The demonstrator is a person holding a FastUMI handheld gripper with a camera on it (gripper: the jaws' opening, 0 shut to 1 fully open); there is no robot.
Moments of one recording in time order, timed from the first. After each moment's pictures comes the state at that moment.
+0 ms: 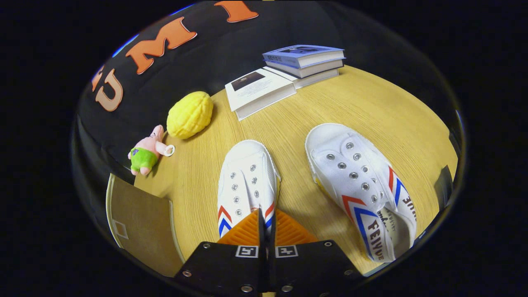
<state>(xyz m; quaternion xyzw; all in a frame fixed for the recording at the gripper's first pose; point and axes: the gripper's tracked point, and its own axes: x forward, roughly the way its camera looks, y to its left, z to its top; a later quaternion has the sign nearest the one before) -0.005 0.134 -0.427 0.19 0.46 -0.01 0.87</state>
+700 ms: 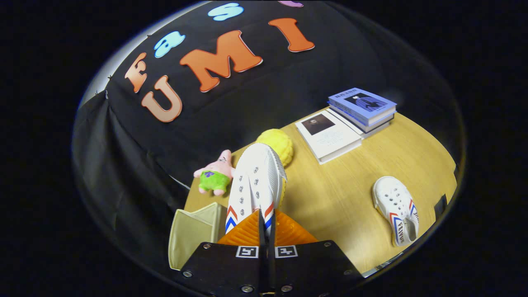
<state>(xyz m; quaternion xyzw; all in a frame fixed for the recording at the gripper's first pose) 0.015 0.278 -0.232 0.21 0.34 0.14 0.90</state>
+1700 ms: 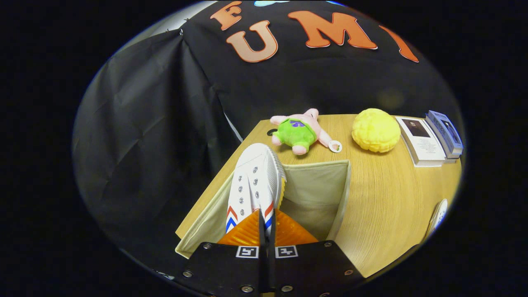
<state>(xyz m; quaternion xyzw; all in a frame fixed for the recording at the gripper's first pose) -0.058 0.450 -0.291 0.05 0.39 0.35 0.85</state>
